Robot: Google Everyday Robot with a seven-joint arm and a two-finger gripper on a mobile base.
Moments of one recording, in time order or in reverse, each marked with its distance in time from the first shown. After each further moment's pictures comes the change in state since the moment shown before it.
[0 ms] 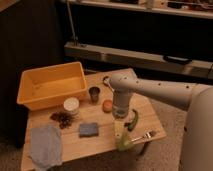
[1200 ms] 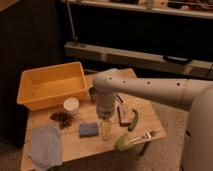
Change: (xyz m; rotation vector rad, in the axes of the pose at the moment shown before) arm -0.105 0.033 -0.023 0.149 -0.034 -0.387
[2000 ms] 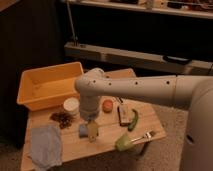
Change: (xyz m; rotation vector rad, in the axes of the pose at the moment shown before) arm -0.051 -0.008 -0.001 0.101 0.023 -0.175
